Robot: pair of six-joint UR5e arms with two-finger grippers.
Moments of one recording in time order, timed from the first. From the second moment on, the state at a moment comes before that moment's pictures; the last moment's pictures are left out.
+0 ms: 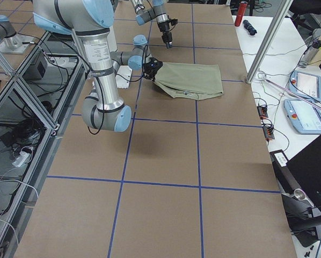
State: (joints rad) left arm -0.43 -1.69 -1.91 -2.47 -1.64 -1.90; right arm 0.25 -1.15 1.98 -1.54 1.53 2.06
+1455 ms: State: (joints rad) left arm -0.22 -1.81 -1.88 -2.11 -1.49 -2.01; right arm 0.26 -1.15 1.99 -1.54 1.54 2.06
